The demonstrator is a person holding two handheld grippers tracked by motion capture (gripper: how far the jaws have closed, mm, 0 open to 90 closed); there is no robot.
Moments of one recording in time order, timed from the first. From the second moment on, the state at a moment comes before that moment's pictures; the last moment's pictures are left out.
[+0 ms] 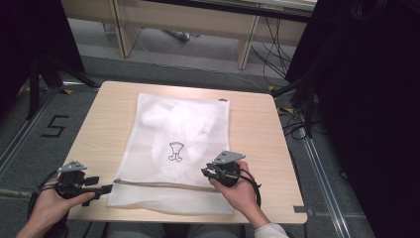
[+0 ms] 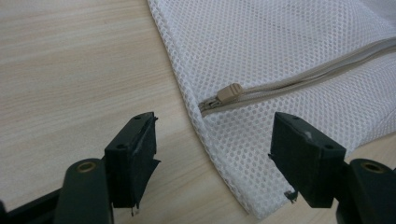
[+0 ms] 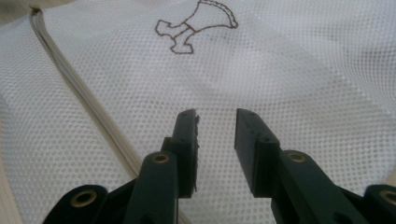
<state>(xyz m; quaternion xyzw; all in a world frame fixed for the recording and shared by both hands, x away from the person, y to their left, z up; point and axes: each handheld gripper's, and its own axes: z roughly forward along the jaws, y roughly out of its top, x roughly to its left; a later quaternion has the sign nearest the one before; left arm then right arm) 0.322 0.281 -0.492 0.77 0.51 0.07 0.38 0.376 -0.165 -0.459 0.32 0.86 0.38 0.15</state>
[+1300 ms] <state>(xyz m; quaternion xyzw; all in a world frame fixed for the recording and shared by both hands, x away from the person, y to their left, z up) 0.313 0.283 -0.494 0.75 0.53 0.07 0.39 0.379 -0.026 -0.460 0.20 0.90 0.39 0.10</state>
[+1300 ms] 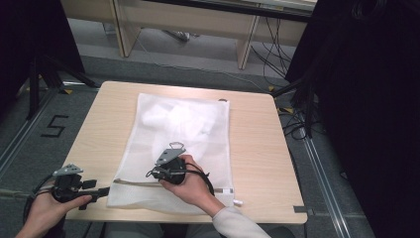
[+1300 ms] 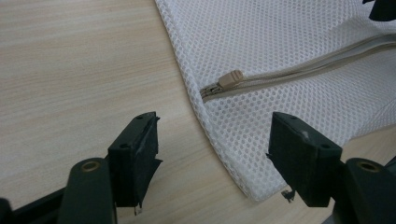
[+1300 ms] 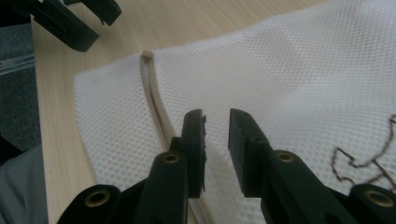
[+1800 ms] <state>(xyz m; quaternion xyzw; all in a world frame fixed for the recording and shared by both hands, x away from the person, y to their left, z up) 0.313 0.282 -0.495 0.75 0.53 0.06 0.39 0.381 0.017 -0.465 0.18 0.90 0.38 0.06</state>
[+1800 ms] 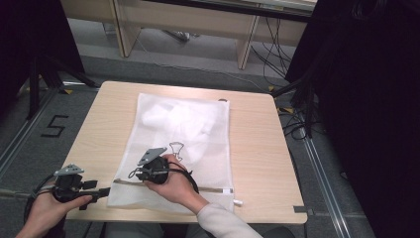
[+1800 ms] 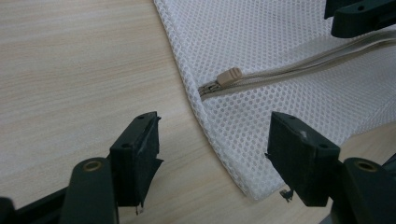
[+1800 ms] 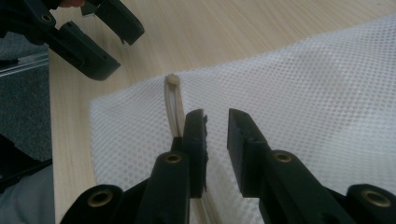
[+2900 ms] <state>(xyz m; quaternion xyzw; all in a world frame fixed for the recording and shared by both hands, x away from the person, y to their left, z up) 0.314 0.283 -0.494 0.77 0.51 0.06 0.38 0.389 0.086 -0.484 0.16 0.92 0.35 0.03</state>
